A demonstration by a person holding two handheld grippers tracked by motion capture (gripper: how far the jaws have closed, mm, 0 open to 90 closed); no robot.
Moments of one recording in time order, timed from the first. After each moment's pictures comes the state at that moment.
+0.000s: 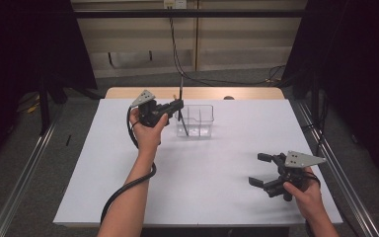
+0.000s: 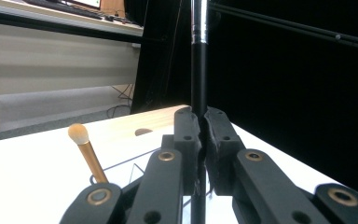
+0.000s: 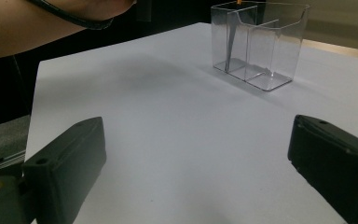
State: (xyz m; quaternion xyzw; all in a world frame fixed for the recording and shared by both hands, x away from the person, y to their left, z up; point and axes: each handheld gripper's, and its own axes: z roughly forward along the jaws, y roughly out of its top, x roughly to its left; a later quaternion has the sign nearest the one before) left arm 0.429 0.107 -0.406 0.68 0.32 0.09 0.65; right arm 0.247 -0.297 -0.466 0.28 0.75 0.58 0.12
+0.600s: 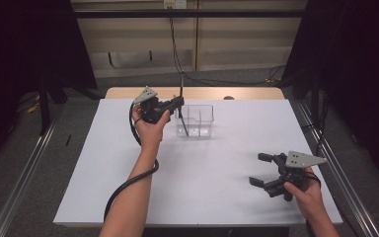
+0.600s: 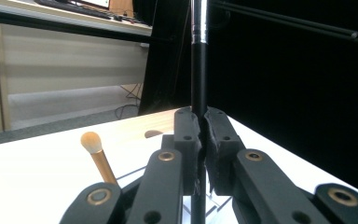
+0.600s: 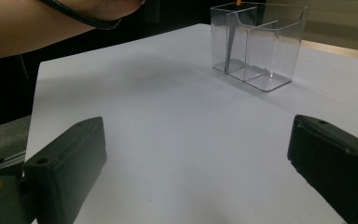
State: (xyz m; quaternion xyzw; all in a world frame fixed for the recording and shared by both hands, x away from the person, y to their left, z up) left arm 0.441 0.102 -0.408 0.68 0.33 0.11 0.64; right arm 0.247 -0.299 -0.467 0.28 0.75 0.58 0.12
